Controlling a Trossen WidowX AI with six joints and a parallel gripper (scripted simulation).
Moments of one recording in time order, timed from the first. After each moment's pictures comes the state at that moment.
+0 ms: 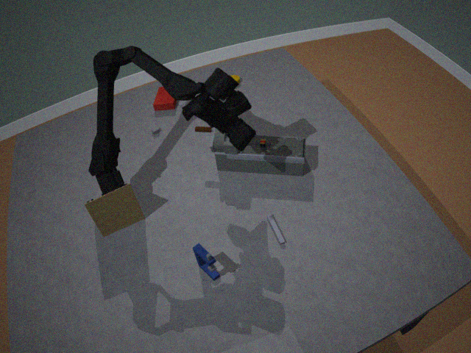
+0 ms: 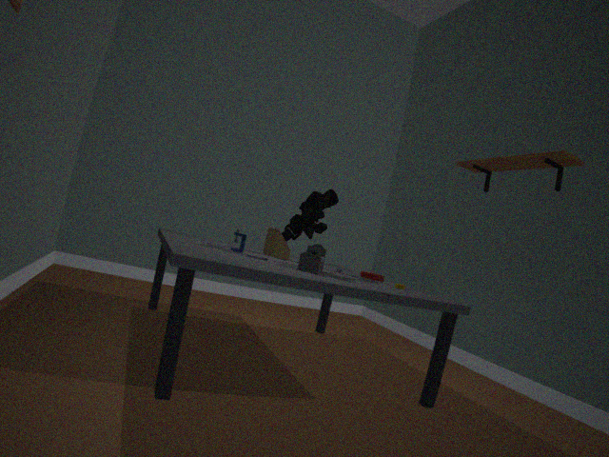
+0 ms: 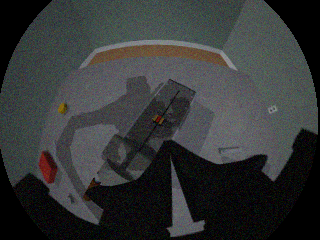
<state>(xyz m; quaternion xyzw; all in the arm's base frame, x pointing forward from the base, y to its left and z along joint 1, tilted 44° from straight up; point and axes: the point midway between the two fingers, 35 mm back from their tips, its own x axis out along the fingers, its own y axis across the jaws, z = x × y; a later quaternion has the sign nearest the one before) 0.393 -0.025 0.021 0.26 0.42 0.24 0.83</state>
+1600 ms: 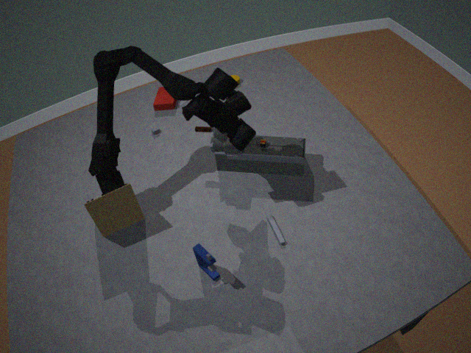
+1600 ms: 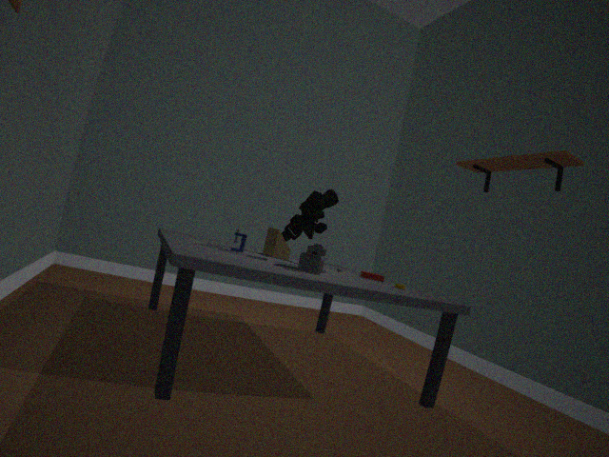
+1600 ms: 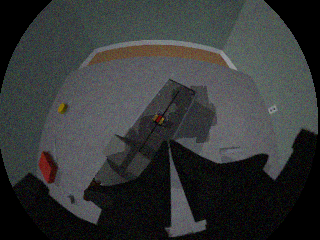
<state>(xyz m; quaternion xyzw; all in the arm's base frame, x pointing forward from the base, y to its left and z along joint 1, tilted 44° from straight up) 0.393 -0.025 0.021 0.26 0.42 0.24 0.83</state>
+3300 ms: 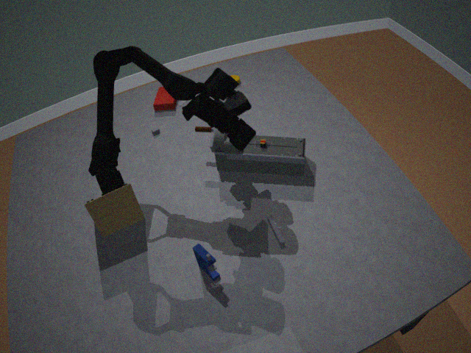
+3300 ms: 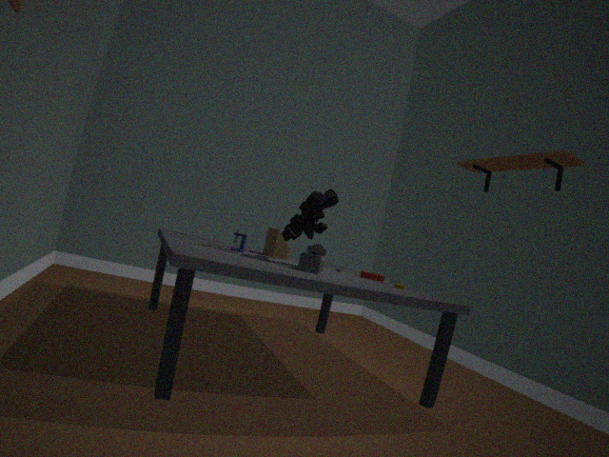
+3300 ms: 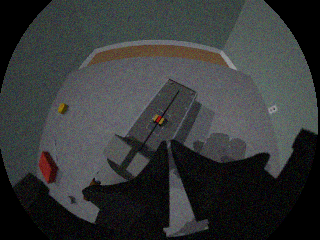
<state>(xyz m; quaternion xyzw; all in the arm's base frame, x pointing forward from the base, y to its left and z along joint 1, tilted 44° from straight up) 0.393 -0.025 0.021 0.26 0.42 0.24 0.83</state>
